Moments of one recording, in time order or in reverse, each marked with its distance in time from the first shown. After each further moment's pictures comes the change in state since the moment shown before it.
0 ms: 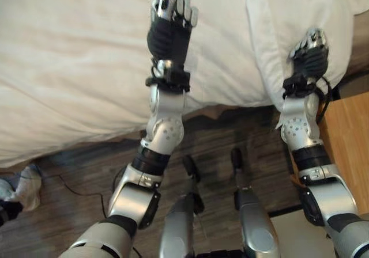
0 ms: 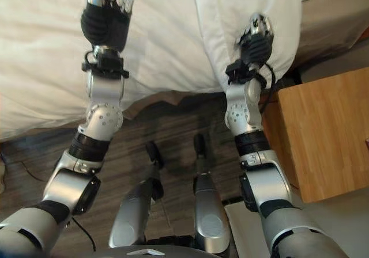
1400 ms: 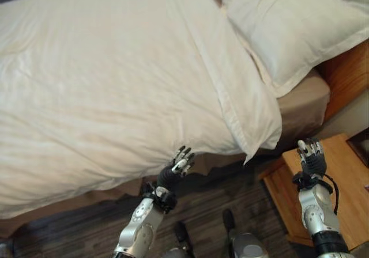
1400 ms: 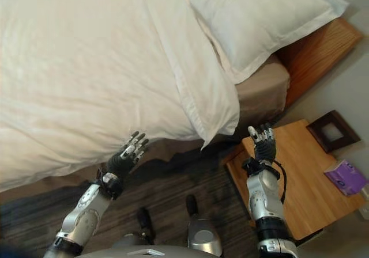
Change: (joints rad) left arm 1.065 0.054 -0.035 -0.135 0.336 0.355 -0.288; right arm 0.855 0.058 -0.159 -0.071 -0.292 0.259 0.184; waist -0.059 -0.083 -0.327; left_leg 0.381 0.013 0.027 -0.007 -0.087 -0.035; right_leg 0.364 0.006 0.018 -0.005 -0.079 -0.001
